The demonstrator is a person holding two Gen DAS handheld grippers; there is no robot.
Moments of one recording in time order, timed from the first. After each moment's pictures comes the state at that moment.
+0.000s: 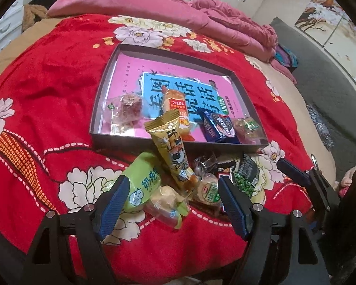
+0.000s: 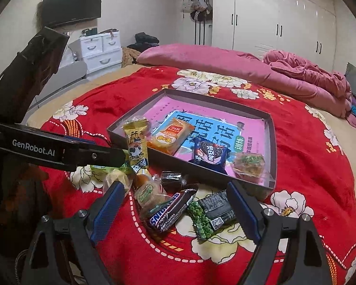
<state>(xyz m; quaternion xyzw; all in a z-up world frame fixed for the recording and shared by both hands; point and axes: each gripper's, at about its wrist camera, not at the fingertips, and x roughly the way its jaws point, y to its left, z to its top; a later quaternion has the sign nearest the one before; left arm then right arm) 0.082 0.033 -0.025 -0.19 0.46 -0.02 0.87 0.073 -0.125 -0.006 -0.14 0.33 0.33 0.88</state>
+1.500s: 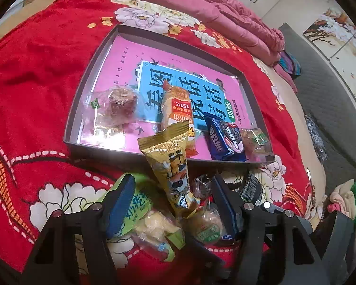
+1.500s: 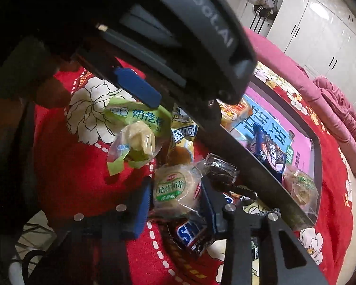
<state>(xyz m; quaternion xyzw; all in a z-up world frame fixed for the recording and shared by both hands) 0.127 0.039 -0.052 -0.25 0.48 -0.03 0.84 0.076 -0.057 -0.071 -0.32 0.34 0.39 0.79</state>
